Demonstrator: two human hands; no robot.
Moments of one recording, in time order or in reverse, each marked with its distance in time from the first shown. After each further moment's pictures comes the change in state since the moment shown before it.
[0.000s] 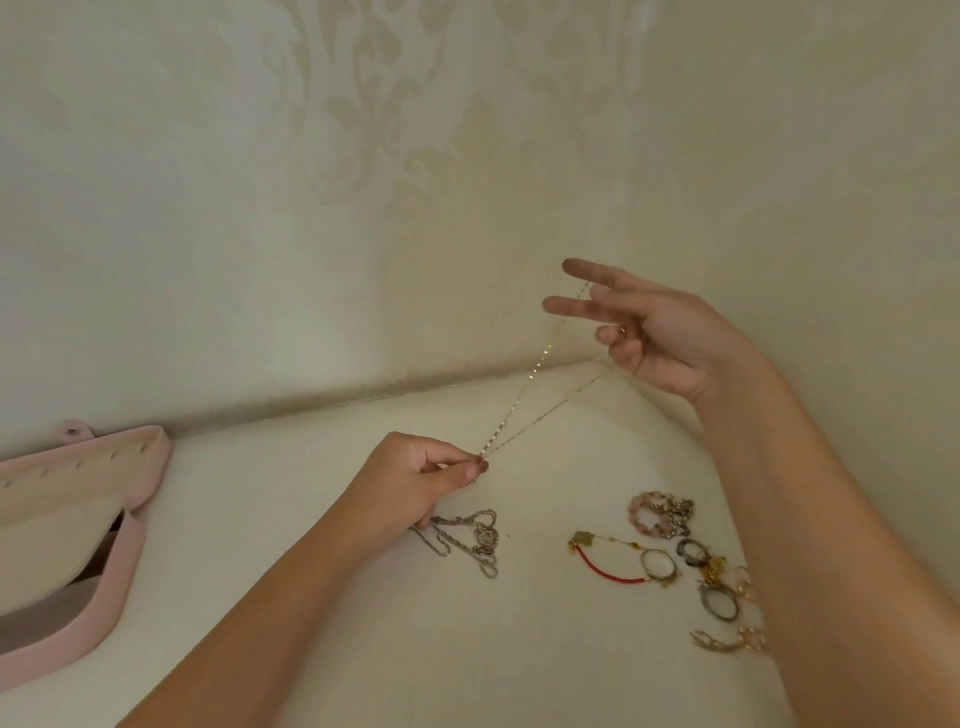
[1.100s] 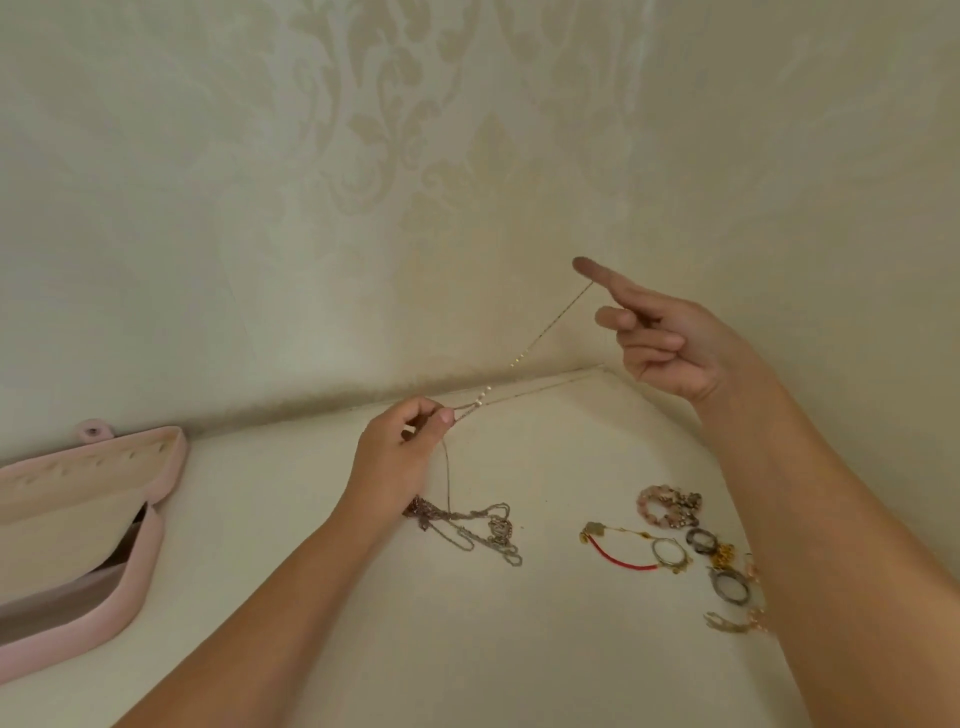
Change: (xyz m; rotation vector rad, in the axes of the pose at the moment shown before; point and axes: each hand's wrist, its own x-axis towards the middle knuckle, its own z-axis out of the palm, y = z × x) left_hand 0.011 -0.014 -0.007 -0.003 0.344 0.132; right_hand -0.002 0.009 -0.010 0.163 -0.144 0.031
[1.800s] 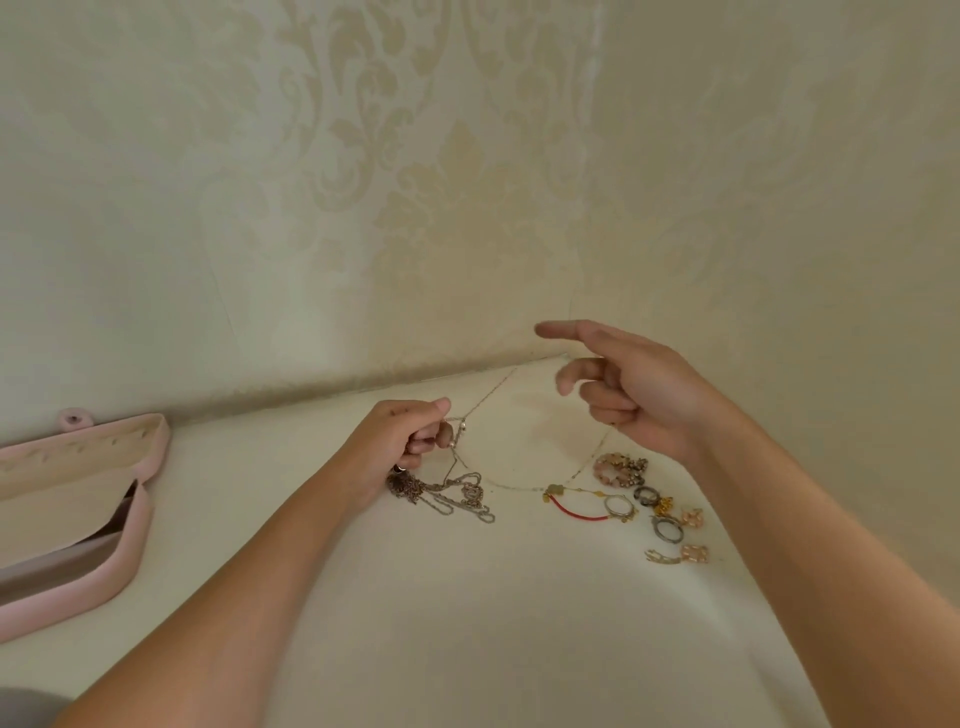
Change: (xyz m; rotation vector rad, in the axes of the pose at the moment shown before) left_hand -0.012 0.015 -0.006 -0.290 -0.407 -0.154; right_hand -0.076 0.033 0.041 -0.374 0.182 -0.095
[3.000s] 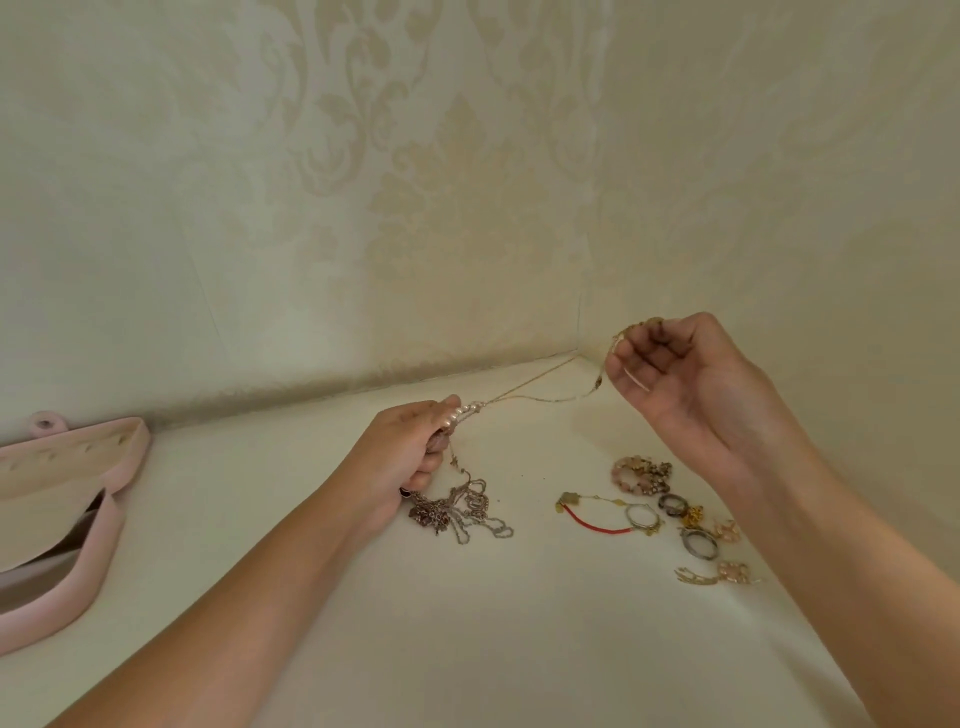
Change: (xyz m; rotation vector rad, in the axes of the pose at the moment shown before) left_hand 0.002 -0.003 0.020 -0.106 0.118 -0.139; right_hand -0.002 0.021 -0.007 0.658 0.266 -0.204
